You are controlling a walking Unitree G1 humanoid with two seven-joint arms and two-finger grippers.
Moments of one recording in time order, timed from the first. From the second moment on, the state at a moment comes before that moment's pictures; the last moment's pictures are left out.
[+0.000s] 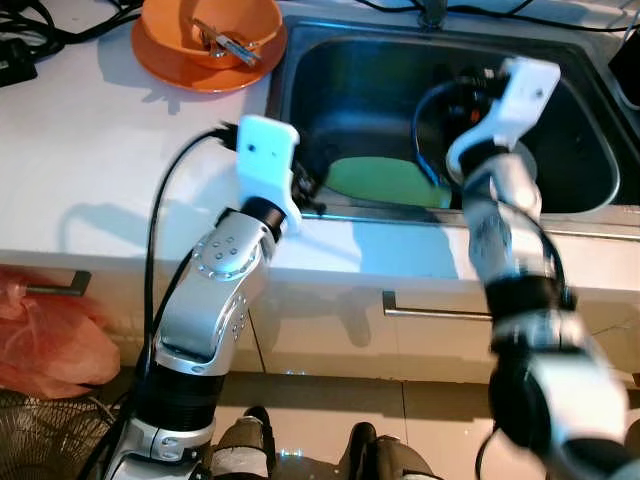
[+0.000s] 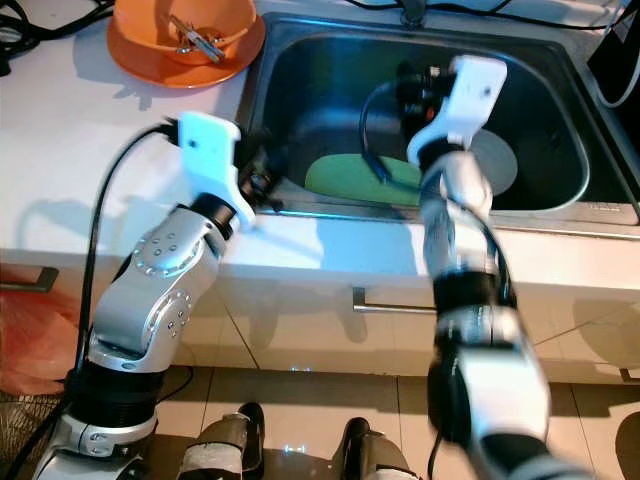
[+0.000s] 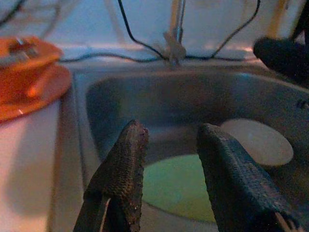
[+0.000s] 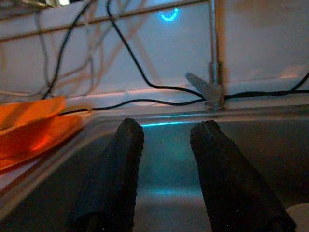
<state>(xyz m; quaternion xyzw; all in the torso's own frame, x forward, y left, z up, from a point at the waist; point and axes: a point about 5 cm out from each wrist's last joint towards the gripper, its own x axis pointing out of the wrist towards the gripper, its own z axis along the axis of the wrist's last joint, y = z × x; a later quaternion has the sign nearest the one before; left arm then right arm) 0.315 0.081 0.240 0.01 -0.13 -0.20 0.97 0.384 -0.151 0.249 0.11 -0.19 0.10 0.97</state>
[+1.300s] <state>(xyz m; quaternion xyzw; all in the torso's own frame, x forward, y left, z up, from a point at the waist) 0.300 0.162 0.217 0.05 -0.20 0.00 0.98 0.327 -0.155 0.198 0.10 -0.16 0.05 0.98</state>
